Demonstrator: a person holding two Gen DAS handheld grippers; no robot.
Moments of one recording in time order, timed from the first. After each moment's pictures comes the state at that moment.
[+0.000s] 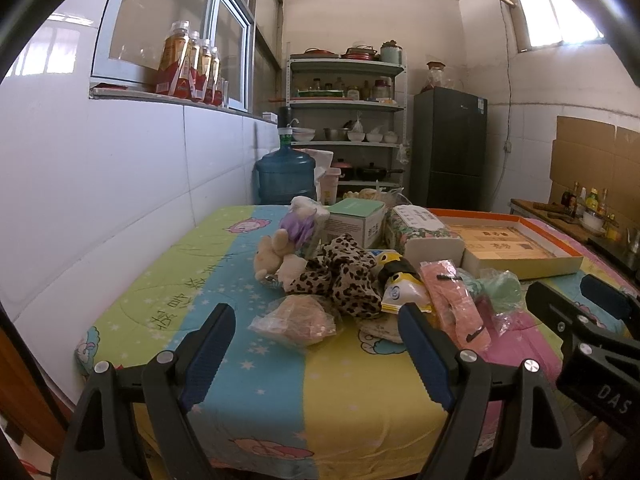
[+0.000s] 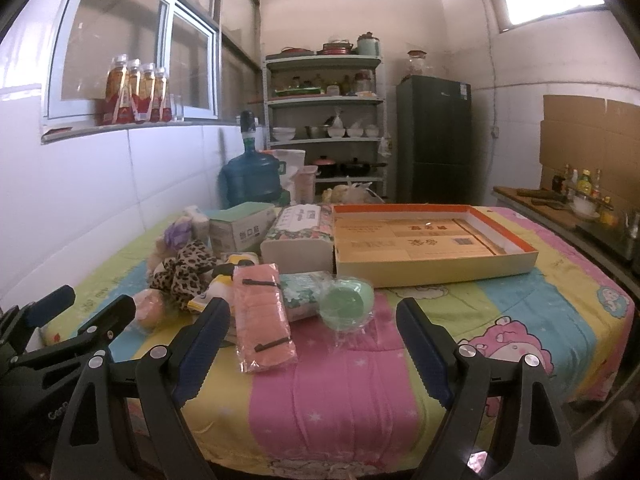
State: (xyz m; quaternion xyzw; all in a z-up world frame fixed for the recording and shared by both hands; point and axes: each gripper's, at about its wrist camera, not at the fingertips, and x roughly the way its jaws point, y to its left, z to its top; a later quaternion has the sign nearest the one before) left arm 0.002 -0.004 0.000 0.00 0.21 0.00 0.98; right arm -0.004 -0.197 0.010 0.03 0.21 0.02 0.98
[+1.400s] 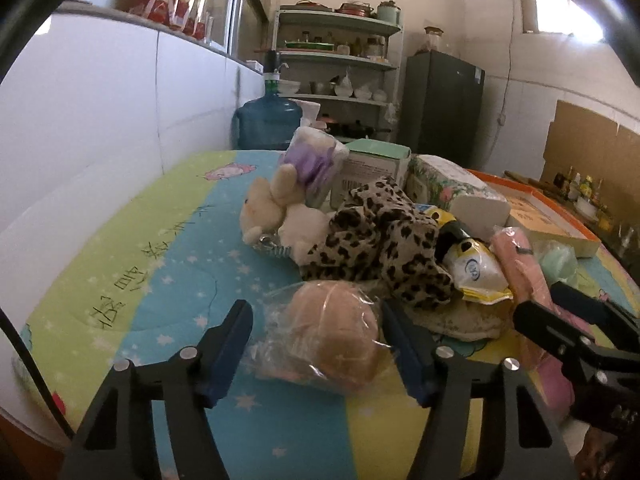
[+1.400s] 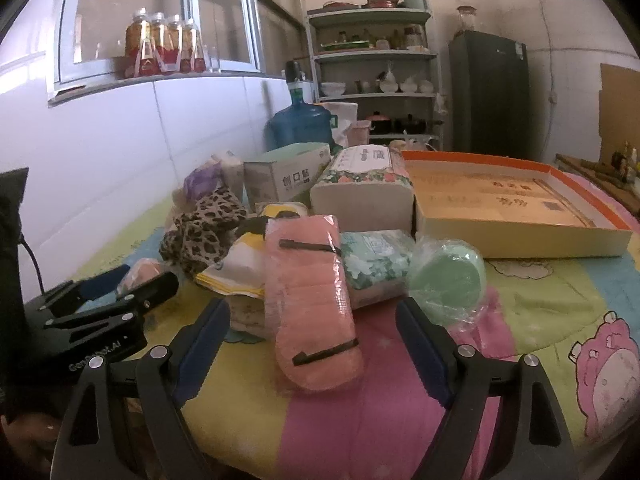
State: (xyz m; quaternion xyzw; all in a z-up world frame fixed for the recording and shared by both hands) left arm 0.086 0.035 -0.052 -0.03 0.29 -0.05 0.95; right arm 0.075 -0.179 -0.043 0.04 0.28 0.13 0.95
